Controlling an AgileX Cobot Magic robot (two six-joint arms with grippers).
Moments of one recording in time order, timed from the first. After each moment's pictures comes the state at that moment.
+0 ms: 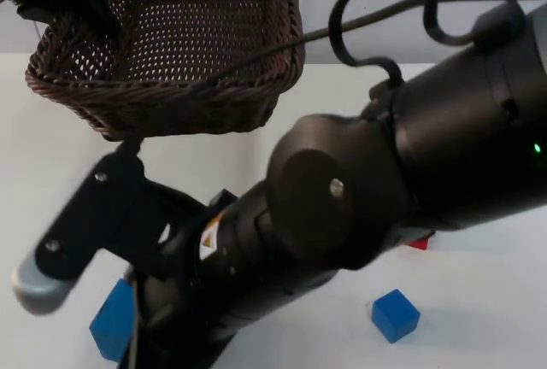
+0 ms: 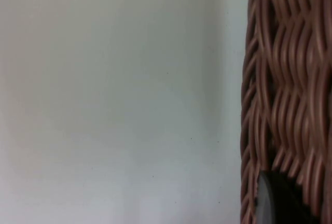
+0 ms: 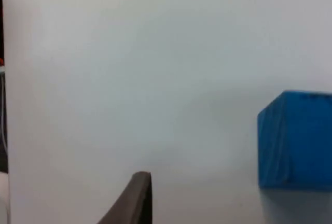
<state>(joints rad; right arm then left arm) 1.13 2.00 -1.15 0.50 0.16 -0.75 -0.01 1.88 -1.52 -0.56 1.06 0.15</state>
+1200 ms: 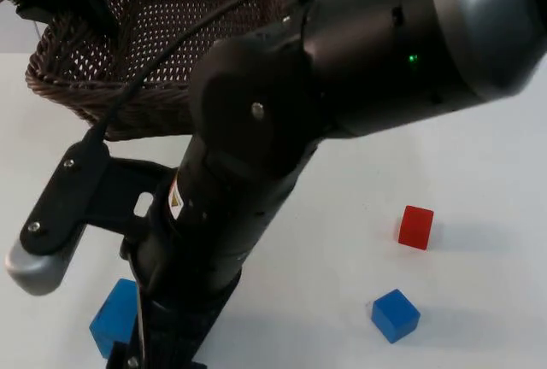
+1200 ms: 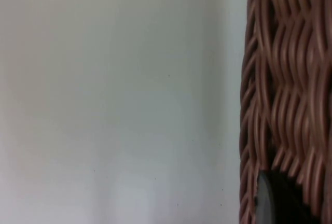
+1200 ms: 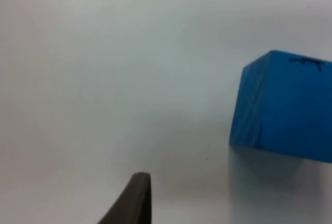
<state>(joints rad) 1.08 2.10 -1.43 0.13 0.55 -0.55 -0.01 1.88 -1.52 -0.56 1.06 0.15</state>
